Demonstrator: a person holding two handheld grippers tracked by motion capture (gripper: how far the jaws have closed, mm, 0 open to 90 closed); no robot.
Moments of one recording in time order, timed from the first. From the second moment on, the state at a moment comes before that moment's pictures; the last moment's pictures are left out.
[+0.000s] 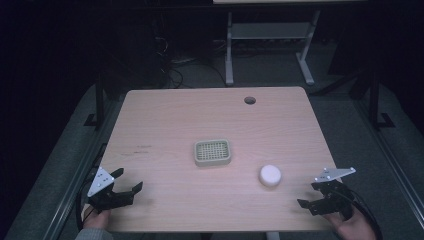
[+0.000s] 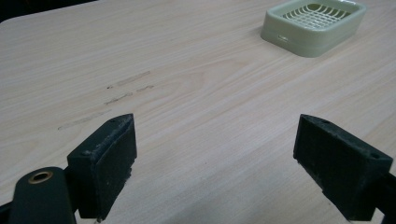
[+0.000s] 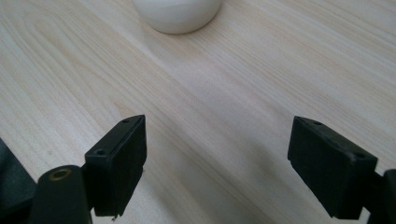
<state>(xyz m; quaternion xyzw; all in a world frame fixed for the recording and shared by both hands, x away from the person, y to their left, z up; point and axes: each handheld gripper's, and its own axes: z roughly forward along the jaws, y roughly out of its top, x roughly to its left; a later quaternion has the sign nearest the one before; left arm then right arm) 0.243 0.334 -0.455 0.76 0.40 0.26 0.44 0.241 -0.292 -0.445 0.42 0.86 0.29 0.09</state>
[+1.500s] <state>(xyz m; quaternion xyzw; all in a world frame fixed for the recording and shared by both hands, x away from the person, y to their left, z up) 0.239 0.338 -0.453 0.75 0.41 0.27 0.44 0.307 -0.206 -0.401 0.34 0.92 0.17 0.07</state>
